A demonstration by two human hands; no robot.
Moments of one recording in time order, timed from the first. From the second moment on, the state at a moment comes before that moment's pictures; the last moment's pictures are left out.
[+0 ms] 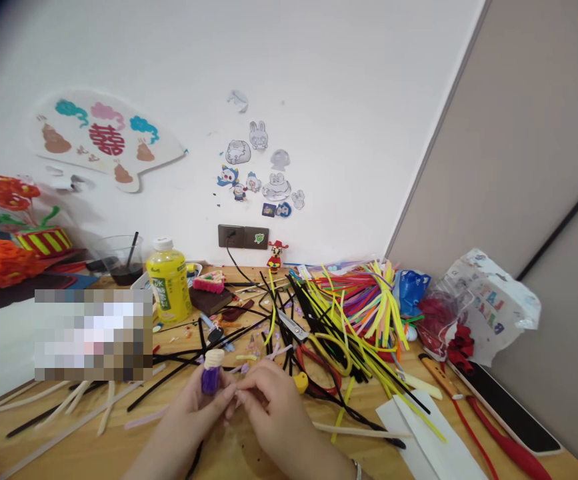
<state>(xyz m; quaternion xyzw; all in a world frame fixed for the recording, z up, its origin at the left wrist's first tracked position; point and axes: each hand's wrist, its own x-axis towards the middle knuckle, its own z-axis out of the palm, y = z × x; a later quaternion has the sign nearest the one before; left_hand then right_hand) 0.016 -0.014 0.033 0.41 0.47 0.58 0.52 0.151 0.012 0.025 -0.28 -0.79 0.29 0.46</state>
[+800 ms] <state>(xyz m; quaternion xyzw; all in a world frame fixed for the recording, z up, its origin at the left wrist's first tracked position) 0.009 -0.021 0.027 0.54 0.59 0.52 0.29 0.149 0.003 0.029 -0.39 -0.83 0.15 0.38</state>
